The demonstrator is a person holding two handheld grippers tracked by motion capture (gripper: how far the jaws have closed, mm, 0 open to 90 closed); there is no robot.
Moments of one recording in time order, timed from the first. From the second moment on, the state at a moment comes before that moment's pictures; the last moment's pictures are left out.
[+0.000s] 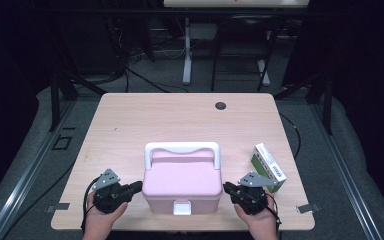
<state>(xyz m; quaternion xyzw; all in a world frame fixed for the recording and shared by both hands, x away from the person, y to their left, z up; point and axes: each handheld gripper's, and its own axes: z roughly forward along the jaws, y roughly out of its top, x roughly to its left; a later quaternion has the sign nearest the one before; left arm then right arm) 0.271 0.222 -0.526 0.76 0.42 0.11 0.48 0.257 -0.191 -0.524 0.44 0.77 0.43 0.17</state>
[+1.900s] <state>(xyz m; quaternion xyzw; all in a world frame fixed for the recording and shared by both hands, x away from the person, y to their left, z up) 0.312 0.197 -0.457 0.78 0.38 0.08 0.50 0.306 -0.178 -0.458 0.37 0.77 0.51 0.11</state>
